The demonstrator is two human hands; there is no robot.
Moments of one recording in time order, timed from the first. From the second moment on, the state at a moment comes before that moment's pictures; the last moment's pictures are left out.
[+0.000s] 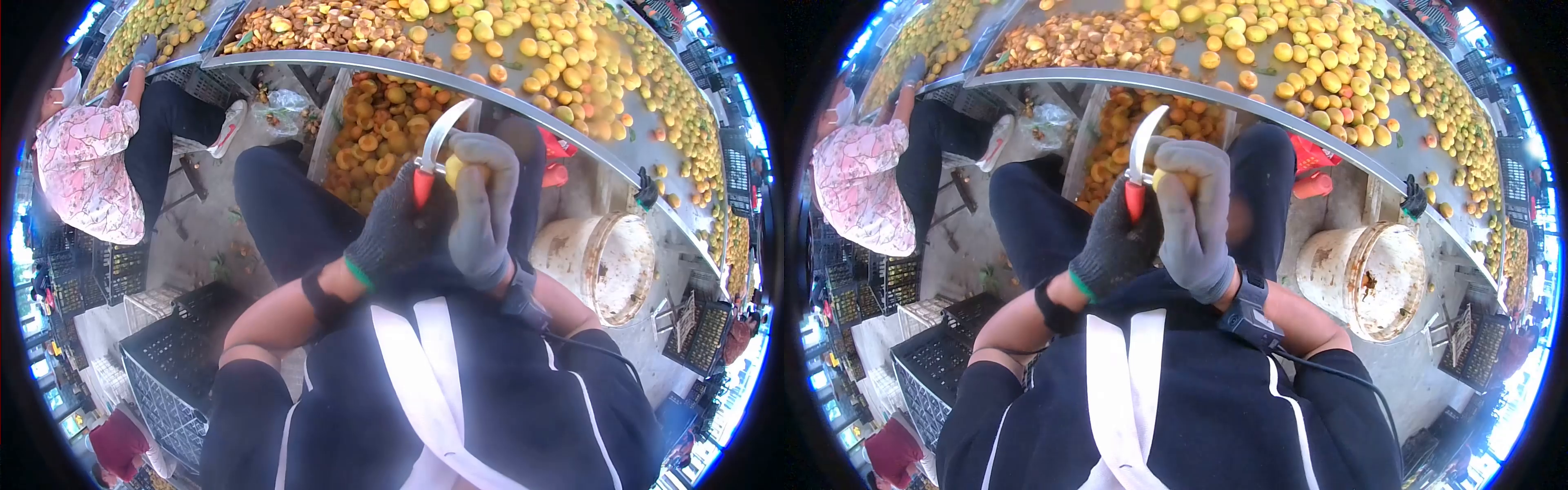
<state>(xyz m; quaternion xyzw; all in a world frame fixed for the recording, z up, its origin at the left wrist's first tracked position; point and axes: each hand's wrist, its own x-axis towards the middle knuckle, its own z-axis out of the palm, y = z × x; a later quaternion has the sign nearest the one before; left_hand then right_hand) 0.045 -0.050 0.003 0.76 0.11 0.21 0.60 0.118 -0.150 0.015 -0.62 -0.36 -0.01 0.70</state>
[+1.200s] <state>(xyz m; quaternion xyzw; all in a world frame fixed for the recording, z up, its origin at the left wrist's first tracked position) 0.015 -0.006 0.039 0.83 0.06 0.14 0.54 0.147 -0.175 0.020 -0.27 -0.19 0.43 0.84</state>
